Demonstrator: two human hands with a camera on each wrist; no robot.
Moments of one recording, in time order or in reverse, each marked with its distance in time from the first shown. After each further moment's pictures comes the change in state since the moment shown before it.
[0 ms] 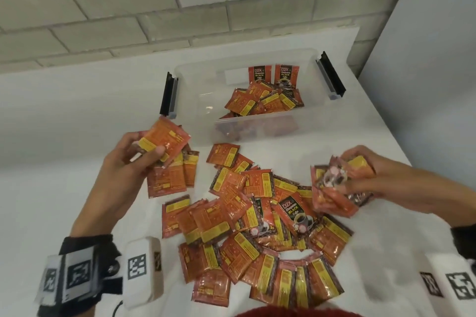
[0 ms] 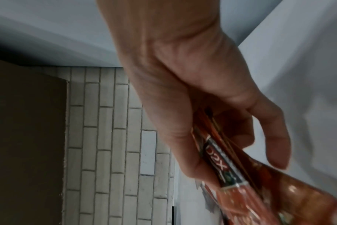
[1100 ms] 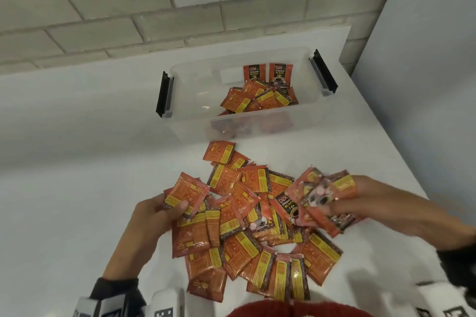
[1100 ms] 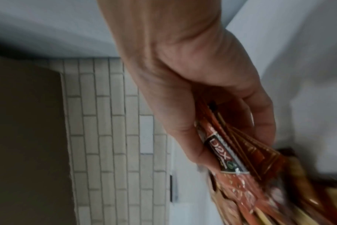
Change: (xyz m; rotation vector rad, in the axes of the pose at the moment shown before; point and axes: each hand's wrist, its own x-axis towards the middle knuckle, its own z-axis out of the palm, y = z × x) left_hand -0.054 -0.058 0.018 0.280 -0.050 -0.316; right_hand -0.026 0.006 0.039 -0.016 -0.112 0.011
